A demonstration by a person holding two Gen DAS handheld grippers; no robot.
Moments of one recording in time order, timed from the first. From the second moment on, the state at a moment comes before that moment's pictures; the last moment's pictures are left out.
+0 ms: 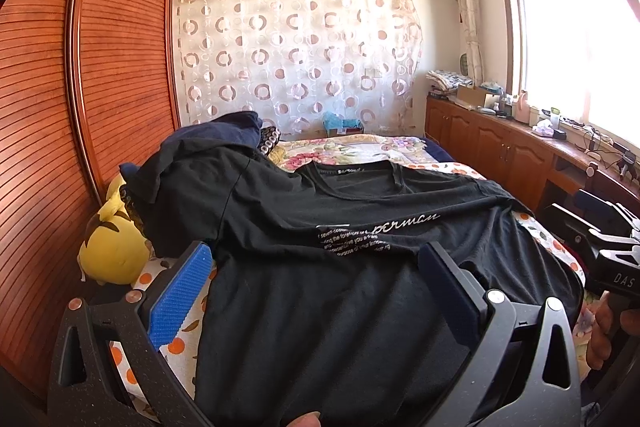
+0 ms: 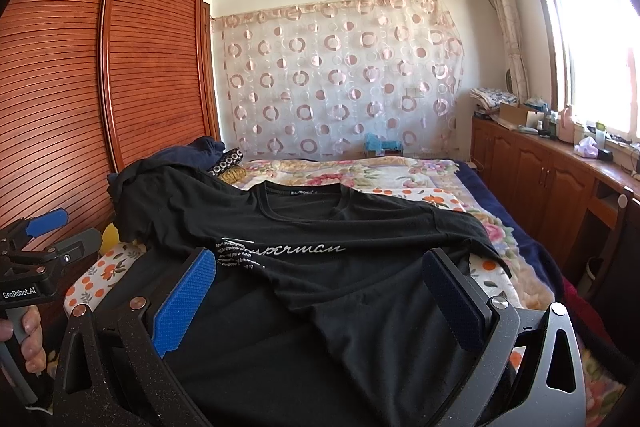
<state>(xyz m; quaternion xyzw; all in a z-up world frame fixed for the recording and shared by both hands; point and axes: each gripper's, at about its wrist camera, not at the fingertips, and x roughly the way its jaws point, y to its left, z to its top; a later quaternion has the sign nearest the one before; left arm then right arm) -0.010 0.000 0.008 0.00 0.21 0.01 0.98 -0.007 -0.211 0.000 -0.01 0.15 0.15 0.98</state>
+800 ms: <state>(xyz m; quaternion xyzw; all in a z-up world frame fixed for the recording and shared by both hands) 0.055 0.131 -0.033 -0.03 0.28 0.08 0.96 0.068 -0.172 -0.016 -0.05 0.17 0.26 0.95</state>
